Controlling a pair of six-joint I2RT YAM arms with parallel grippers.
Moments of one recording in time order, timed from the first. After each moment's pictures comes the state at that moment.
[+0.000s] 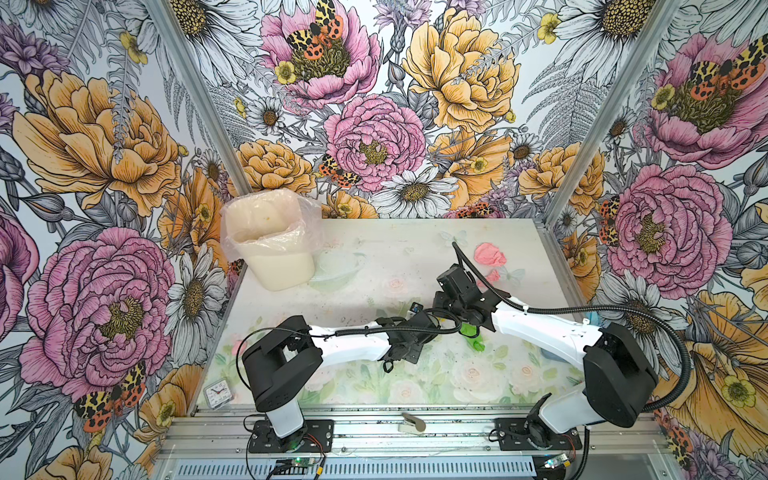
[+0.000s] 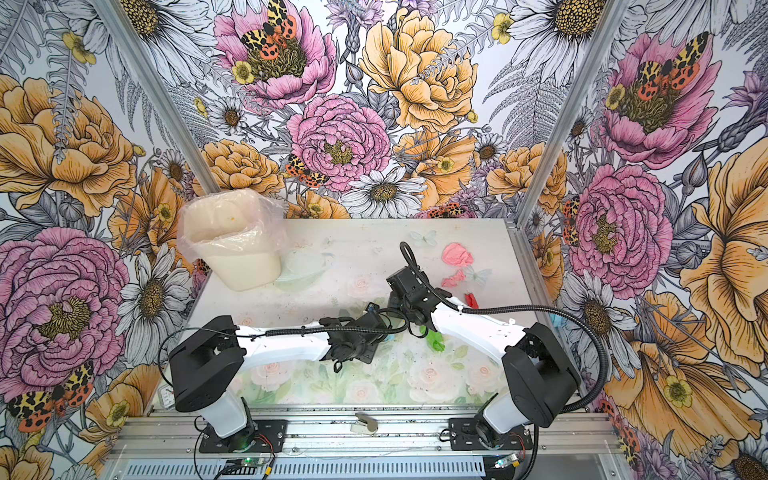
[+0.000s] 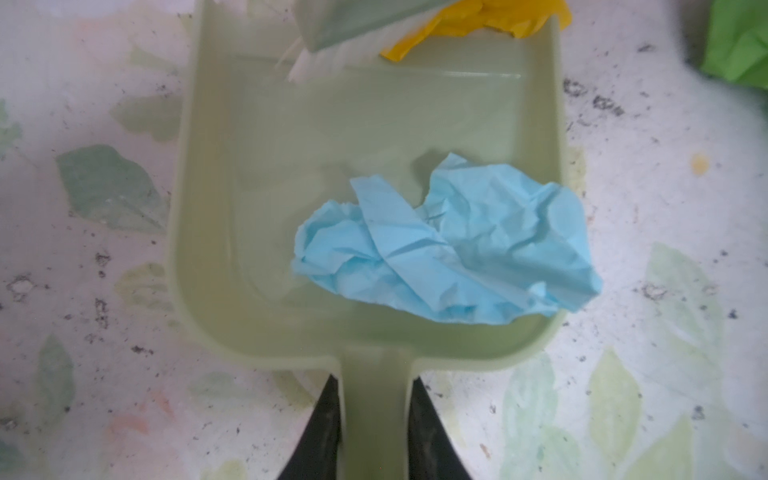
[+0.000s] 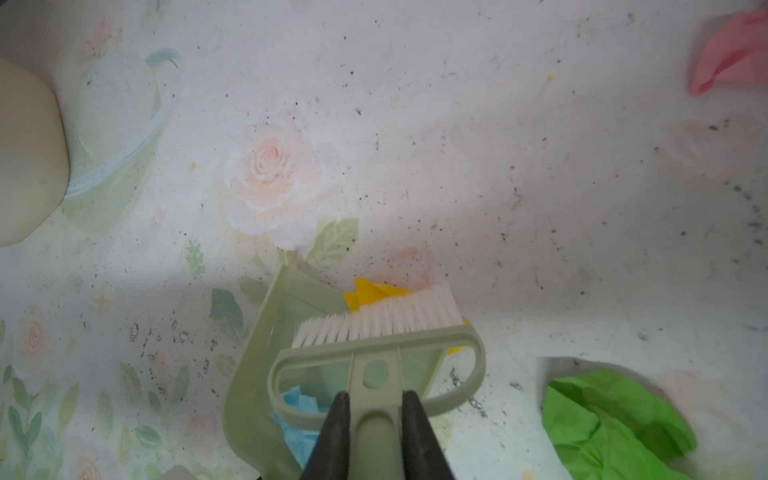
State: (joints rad) left arm -1.04 1.70 0.99 -0.47 -0.28 -0.57; right arm 0.67 1.48 0.99 -0.47 0.10 0.78
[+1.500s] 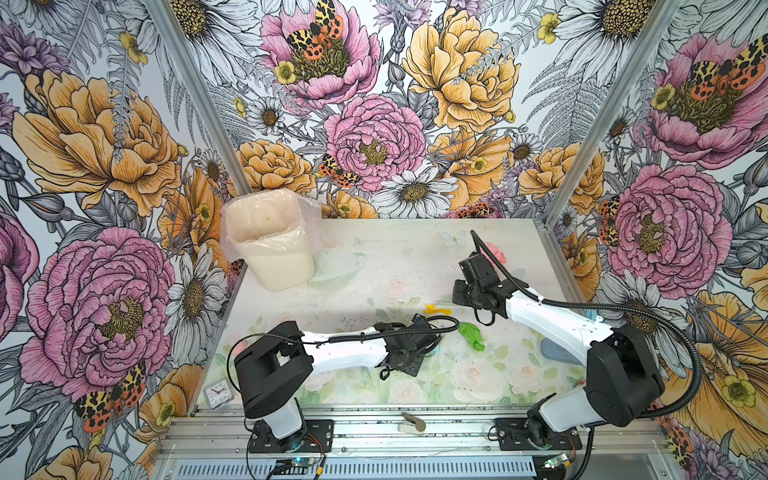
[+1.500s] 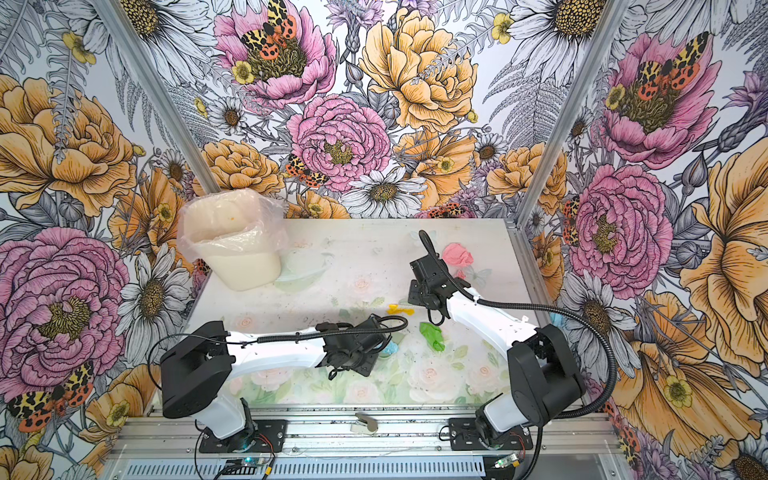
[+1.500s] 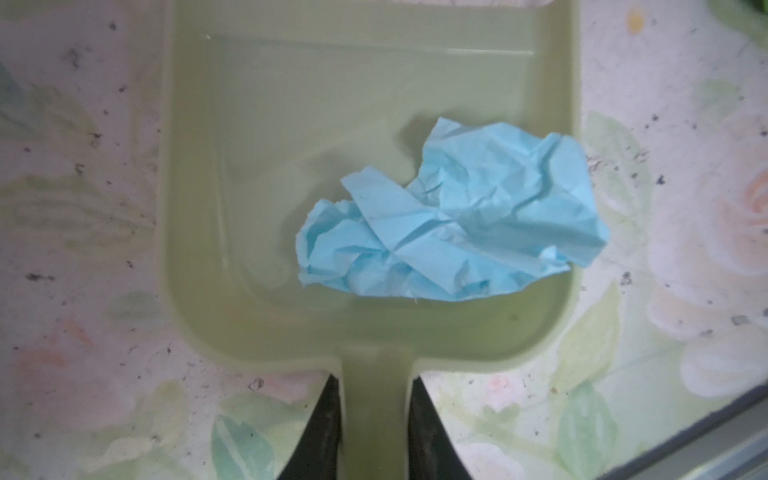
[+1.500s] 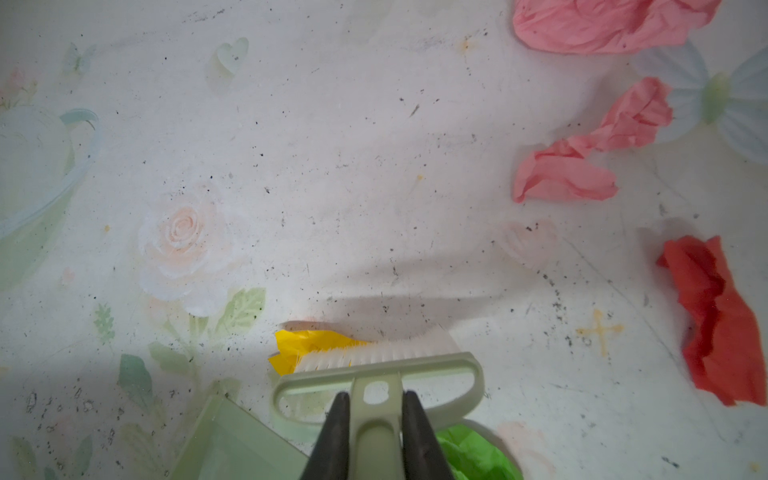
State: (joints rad) left arm -1.10 1.66 0.97 -0.55 -0.14 -0.58; right arm 0.48 1.49 1.01 -0.51 0.13 0.58
